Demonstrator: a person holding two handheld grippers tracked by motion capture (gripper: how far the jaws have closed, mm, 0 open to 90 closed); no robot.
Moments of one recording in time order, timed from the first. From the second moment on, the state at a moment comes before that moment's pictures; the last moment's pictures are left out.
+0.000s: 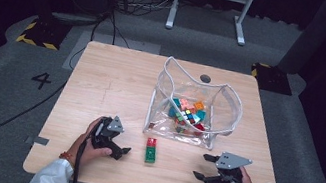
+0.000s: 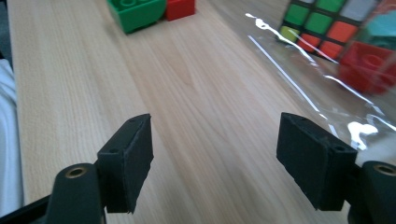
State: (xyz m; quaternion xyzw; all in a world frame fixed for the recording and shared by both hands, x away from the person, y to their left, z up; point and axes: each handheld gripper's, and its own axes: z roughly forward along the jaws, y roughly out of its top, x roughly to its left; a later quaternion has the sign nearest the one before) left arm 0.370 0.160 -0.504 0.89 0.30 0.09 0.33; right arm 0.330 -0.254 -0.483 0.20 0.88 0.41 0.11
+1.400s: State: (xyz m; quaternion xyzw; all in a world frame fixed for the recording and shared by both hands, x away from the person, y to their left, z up) left arm 0.370 0.160 -0.504 0.89 0.30 0.10 0.33; right arm 0.349 -0.095 -0.504 0.13 0.90 0.40 0.07
